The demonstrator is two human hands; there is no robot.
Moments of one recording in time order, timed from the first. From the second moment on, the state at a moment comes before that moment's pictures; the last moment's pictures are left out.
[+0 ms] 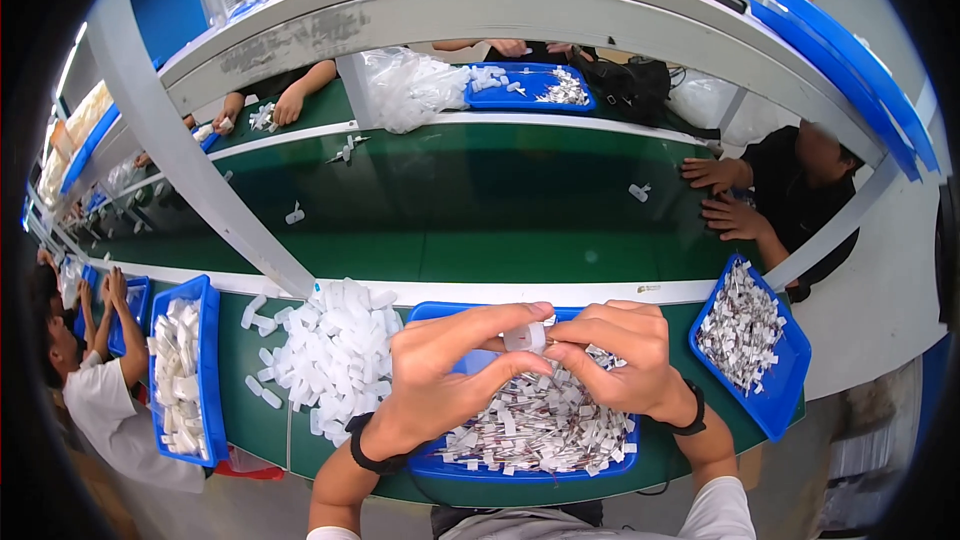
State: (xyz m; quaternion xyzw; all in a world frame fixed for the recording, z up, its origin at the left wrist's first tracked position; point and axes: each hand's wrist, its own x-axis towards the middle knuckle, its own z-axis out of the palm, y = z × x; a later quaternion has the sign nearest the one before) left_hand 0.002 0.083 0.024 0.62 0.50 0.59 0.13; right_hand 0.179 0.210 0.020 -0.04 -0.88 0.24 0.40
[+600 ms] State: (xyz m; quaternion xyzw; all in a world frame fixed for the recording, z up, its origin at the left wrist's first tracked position) left_hand -0.005 0.085 0.025 0.66 0.46 0.59 0.07; right_hand 0.177 0.213 0.016 -0.02 -0.87 0.24 0.44
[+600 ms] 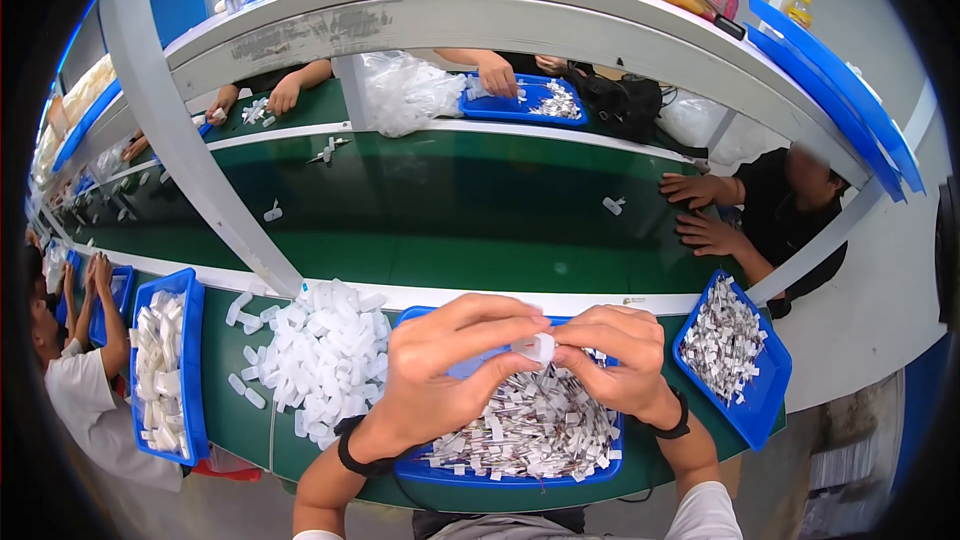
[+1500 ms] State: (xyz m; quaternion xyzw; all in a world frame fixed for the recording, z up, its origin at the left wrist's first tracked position) left_hand -0.004 0.097 -0.004 0.57 0.46 0.62 0.28; right_hand 0.188 0.209 0.013 -0.02 -0.86 0.12 0.50
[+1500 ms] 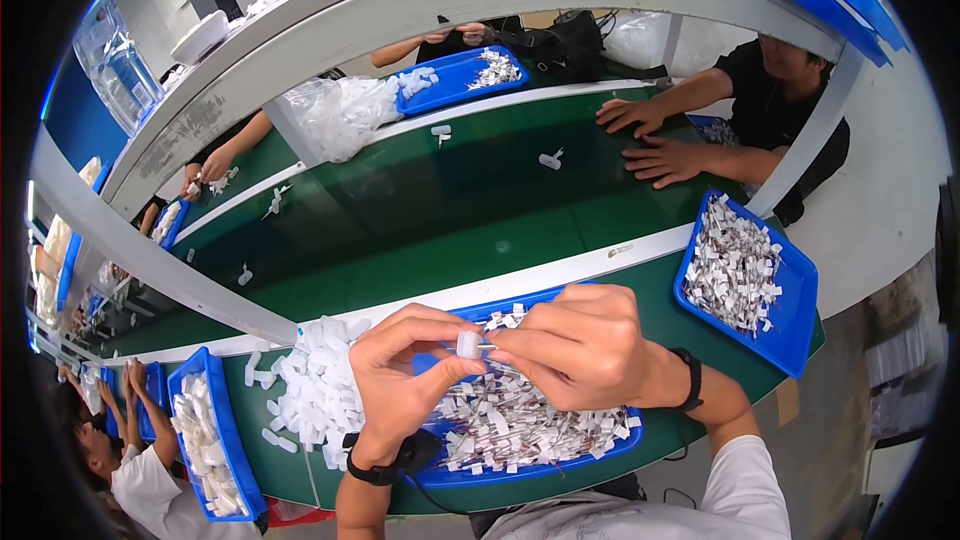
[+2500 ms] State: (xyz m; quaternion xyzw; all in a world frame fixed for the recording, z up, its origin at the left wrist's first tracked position) left_hand -0.052 0.125 -0.017 0.43 0.72 0.52 0.18; right_hand 0.199 0.229 0.025 -0.22 -0.87 0.16 0.40
